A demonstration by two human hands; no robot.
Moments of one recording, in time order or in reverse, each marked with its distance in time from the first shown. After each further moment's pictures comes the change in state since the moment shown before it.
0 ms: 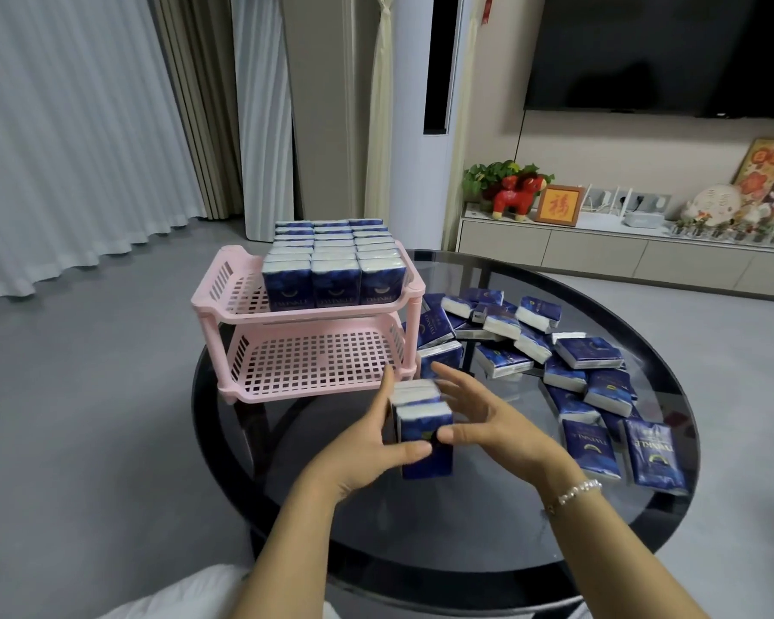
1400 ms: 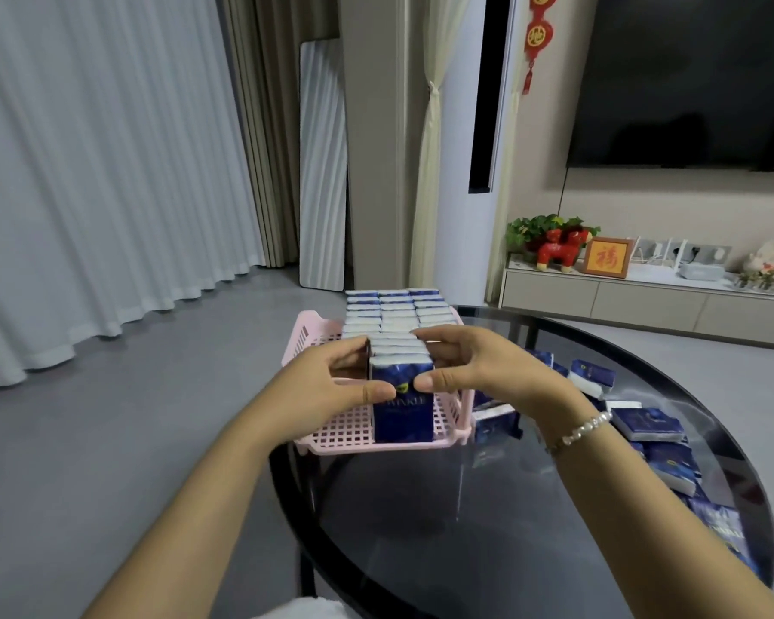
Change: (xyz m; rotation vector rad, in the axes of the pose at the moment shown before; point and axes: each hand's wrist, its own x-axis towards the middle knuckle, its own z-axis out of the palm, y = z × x) left_hand -0.087 0.150 -0.109 0.256 0.309 0.201; right_hand 0.041 -0.172 0.061 -0.297 -0.179 -0.123
